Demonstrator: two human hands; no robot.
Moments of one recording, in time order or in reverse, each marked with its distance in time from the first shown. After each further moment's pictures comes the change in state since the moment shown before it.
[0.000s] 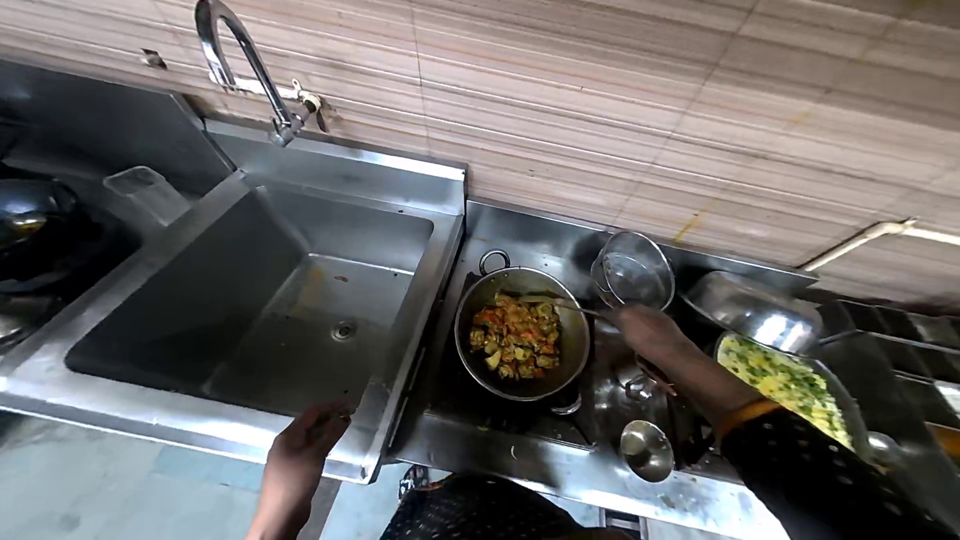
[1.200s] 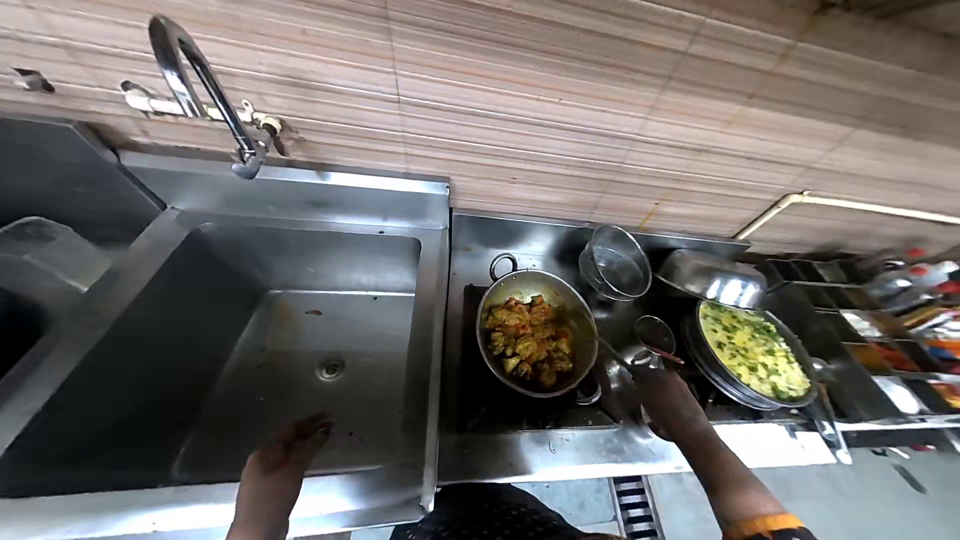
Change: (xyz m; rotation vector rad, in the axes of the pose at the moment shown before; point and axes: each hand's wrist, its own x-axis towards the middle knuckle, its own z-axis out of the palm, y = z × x) left_hand 0.122 -0.015 -0.109 0.018 -0.217 0.098; right_hand -0.111 -0.116 0.044 0.340 -0.010 0.520
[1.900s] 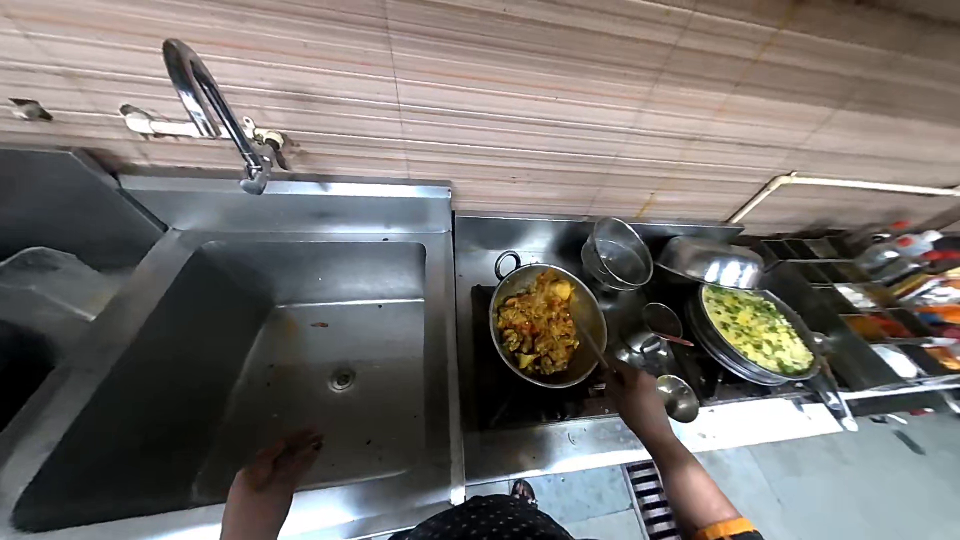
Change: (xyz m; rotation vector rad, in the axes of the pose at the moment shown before) left_hand 0.016 -0.008 -0.056 0.057 -0.055 0.057; right_hand -0.025 -0.066 0.051 0.448 0.242 -0.039
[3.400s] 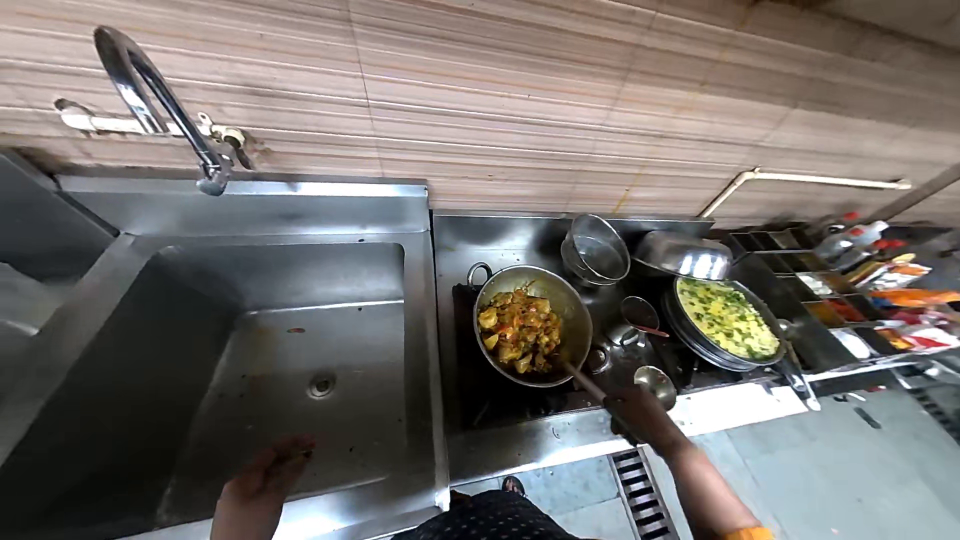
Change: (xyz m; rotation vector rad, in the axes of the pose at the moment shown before) left_hand -0.002 -0.009 0.016 -0.017 -0.048 0.006; right_hand -0.024 0.037 -0.028 0.113 -0.417 0.314
